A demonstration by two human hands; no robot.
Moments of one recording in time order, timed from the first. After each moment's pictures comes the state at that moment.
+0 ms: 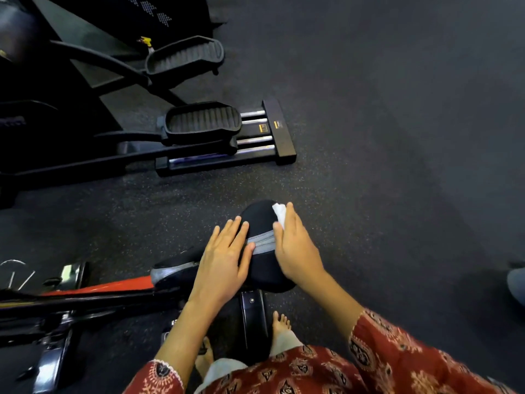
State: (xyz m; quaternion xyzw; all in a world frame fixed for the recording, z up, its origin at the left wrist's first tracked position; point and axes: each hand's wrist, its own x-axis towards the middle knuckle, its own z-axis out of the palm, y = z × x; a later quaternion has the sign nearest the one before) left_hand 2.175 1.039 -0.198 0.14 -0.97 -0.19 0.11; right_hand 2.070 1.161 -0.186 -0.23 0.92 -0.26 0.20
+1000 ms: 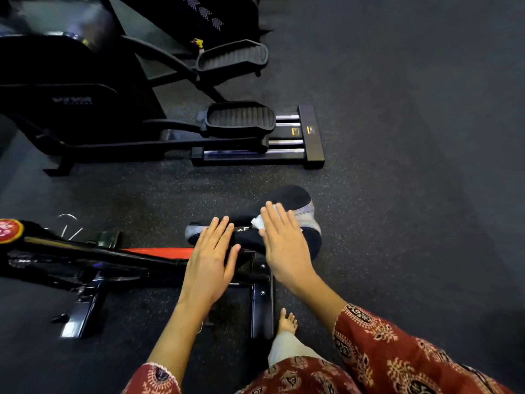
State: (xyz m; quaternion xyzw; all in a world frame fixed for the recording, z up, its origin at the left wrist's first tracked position) left_hand 2.258 1.042 -0.196 0.23 -0.95 -0.15 0.15; right_hand 2.124 1.148 -0.213 -0.49 0.85 -0.17 -0.03
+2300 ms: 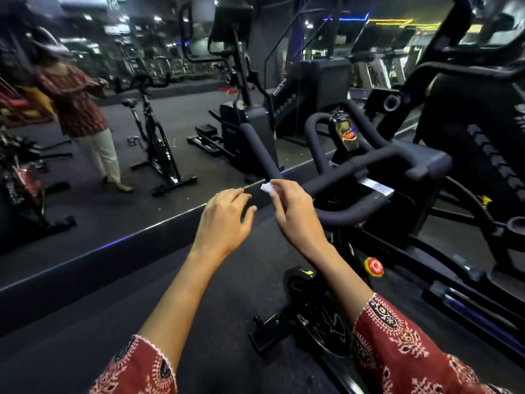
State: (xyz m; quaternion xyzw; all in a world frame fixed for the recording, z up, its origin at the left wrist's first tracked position) left_hand 2.828 0.816 0.014 0.56 -0.74 0.14 0.34; right_hand 2.675 0.793 0.011 -0.74 0.42 -0.51 0.09
